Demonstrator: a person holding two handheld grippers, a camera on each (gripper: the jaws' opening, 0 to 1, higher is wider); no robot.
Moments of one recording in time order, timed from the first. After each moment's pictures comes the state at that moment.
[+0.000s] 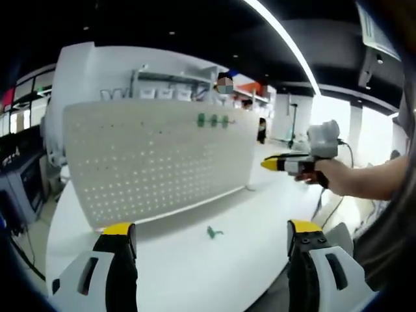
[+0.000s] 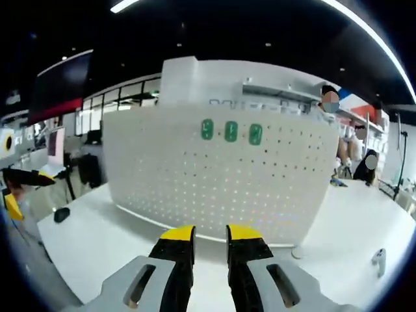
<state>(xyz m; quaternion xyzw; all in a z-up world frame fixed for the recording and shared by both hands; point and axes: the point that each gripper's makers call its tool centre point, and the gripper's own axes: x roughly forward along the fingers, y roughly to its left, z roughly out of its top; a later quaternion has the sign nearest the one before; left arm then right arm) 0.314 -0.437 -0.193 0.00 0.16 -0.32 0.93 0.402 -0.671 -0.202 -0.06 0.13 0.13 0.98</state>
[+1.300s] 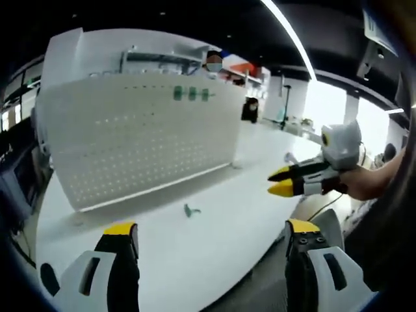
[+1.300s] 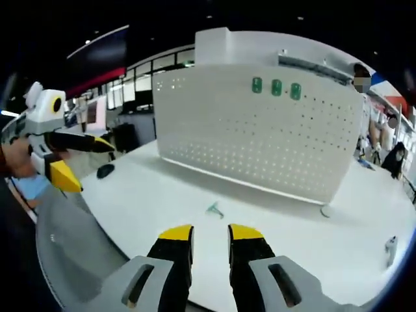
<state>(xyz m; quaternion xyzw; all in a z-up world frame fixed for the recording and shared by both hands) 0.281 -0.484 -0.228 0.02 0.23 -0.34 0.91 0.295 -0.637 -0.258 -0.08 0.23 0.25 0.94</state>
